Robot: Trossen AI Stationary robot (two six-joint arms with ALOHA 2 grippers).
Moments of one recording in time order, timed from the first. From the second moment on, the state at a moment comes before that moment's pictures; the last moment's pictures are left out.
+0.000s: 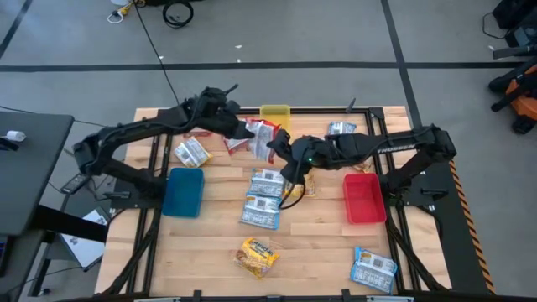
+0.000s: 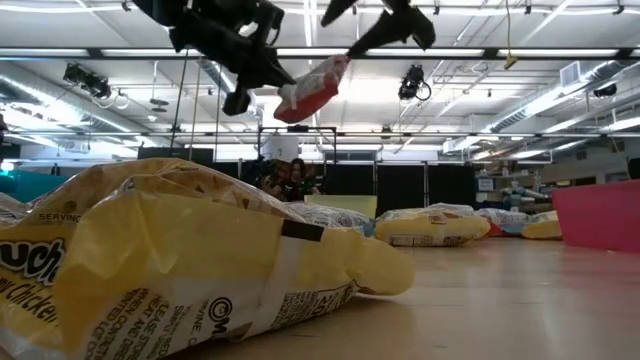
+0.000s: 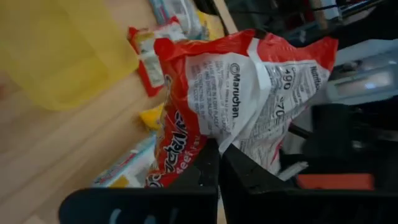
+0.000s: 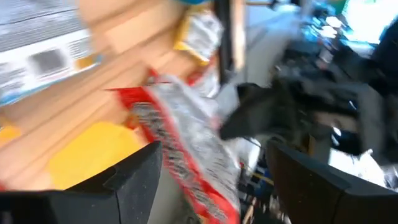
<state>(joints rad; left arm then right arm) 0.52 1.40 1.08 -0.25 0.49 -0.77 0.08 1.54 1.43 -0.54 0.47 -1.38</state>
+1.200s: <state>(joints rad) 0.51 1.42 1.08 -0.07 0.52 -0.81 -0.05 1.55 1.42 -0.45 0.31 -1.25</state>
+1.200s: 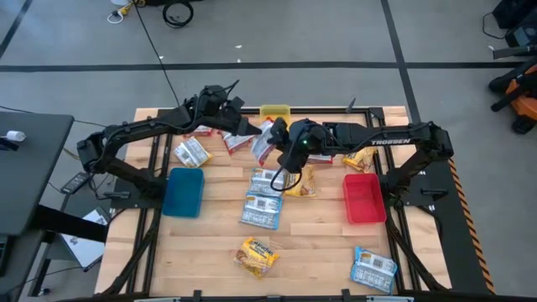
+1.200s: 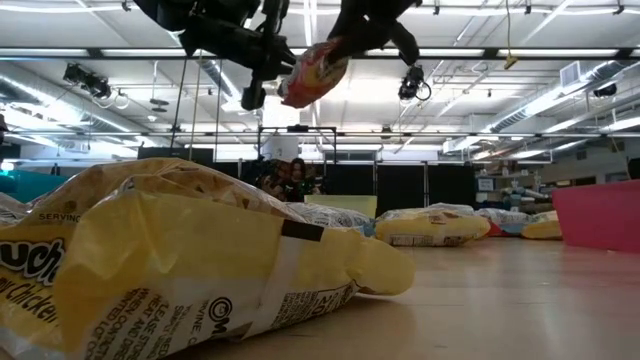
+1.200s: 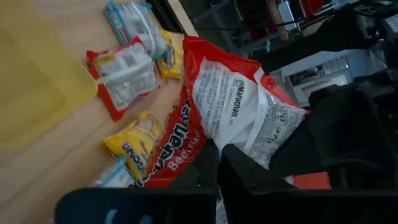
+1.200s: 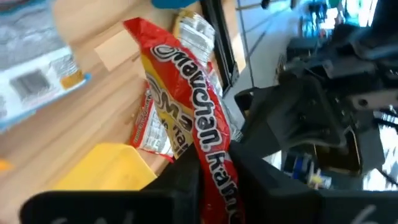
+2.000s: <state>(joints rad) 0.63 1.01 1.10 -0.06 0.37 -0.54 -0.23 1.56 1.42 -0.45 0.21 -0.30</state>
